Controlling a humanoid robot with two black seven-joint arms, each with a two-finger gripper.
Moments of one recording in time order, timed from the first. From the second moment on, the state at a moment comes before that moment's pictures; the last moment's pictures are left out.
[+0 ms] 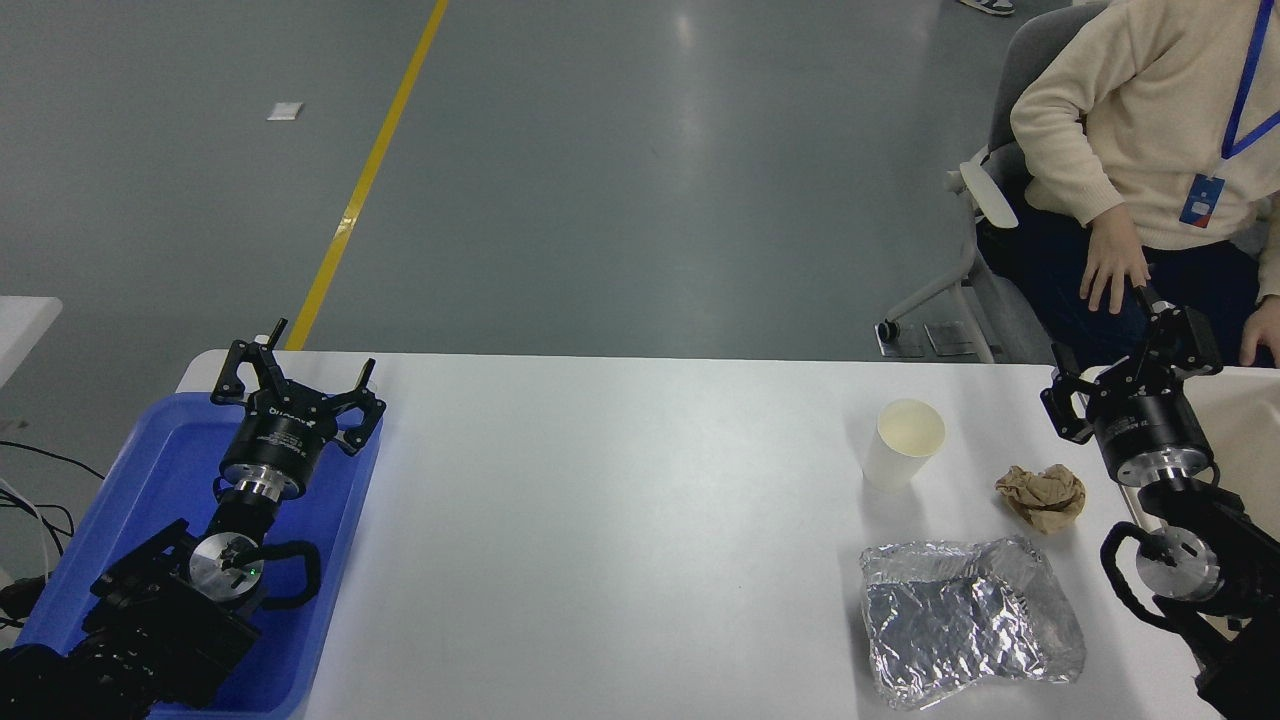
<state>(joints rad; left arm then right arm) -0.63 0.16 -0.87 -0.20 -0.22 -0.79 -0.29 0.39 -0.45 0.93 0.77 -0.22 0.19 0.52</state>
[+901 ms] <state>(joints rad) -0.63 0.16 -0.87 -0.20 -0.22 -0.79 -0.29 0.40 -0.45 0.93 0.77 -0.23 0.19 0.52</state>
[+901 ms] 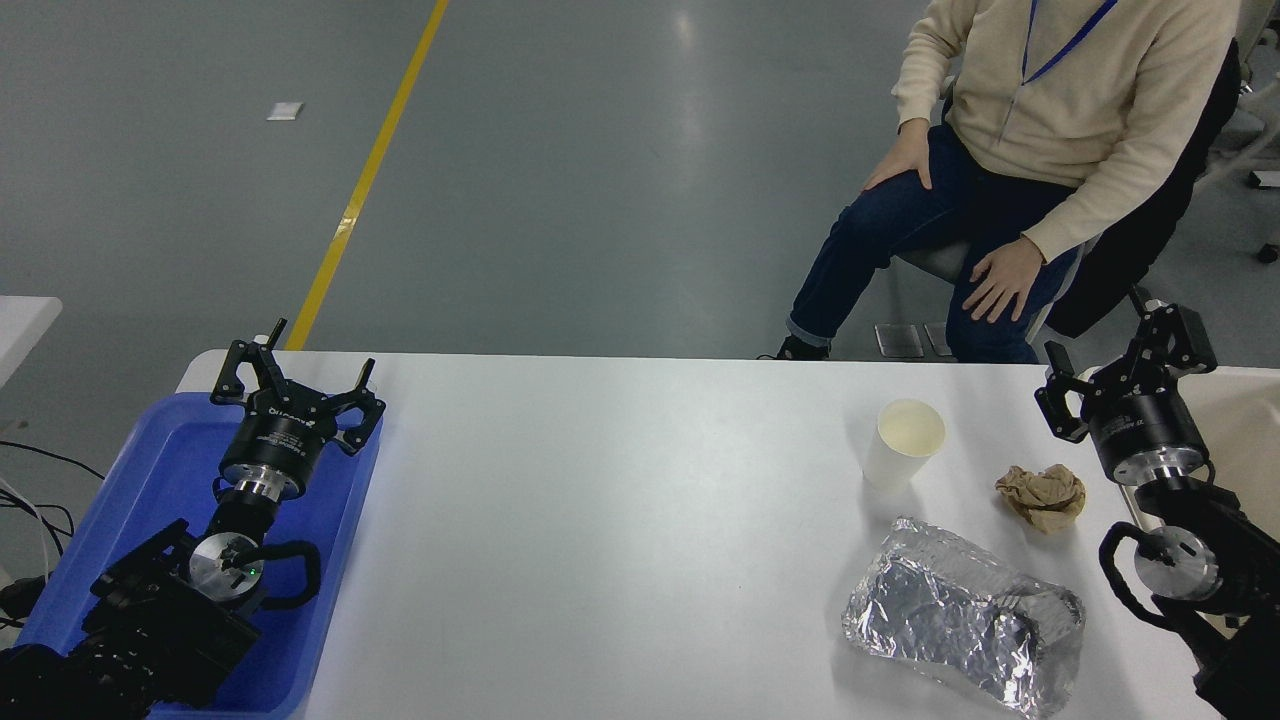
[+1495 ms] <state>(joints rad) -0.63 0.16 -0.87 -0.20 -0.22 -0.79 -0.29 0.43 -0.52 0.85 0.78 -0.22 0.18 0.52</state>
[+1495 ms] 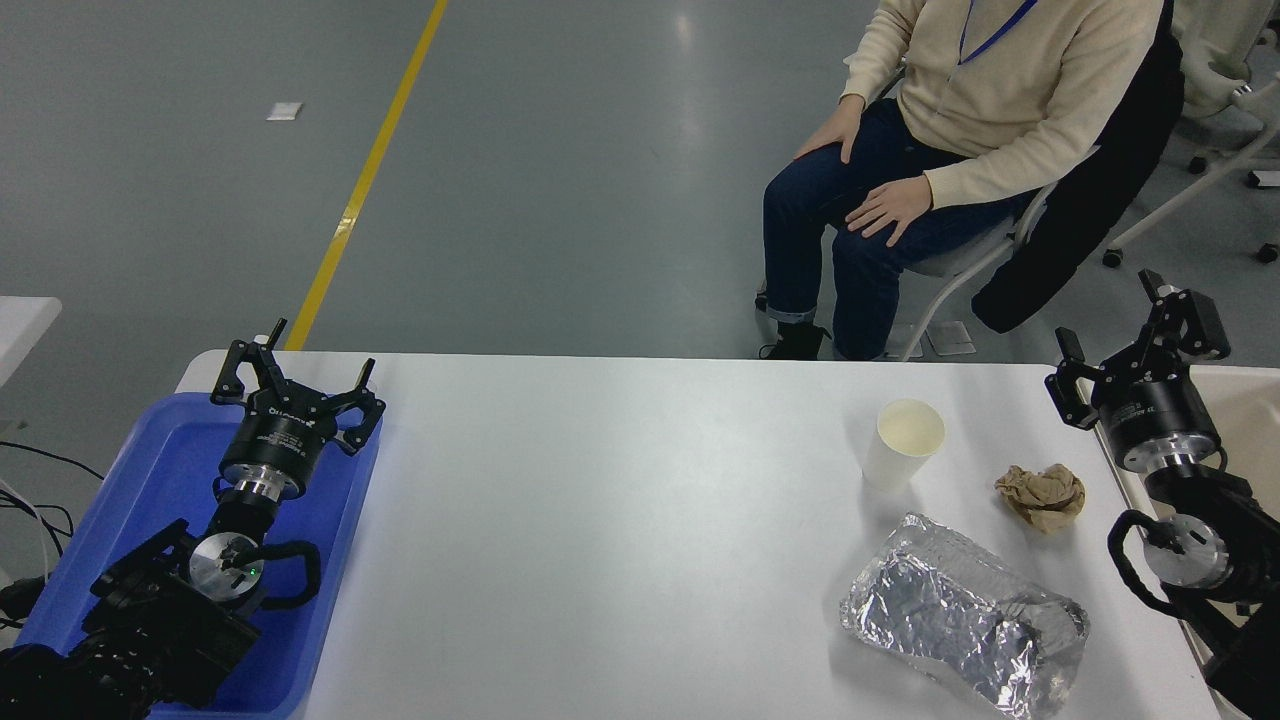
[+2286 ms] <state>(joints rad) -0.63 0.16 -0.86 -0.20 -0.22 -0.79 -0.29 1.30 -0.81 -0.88 0.86 -0.21 0.28 0.52</state>
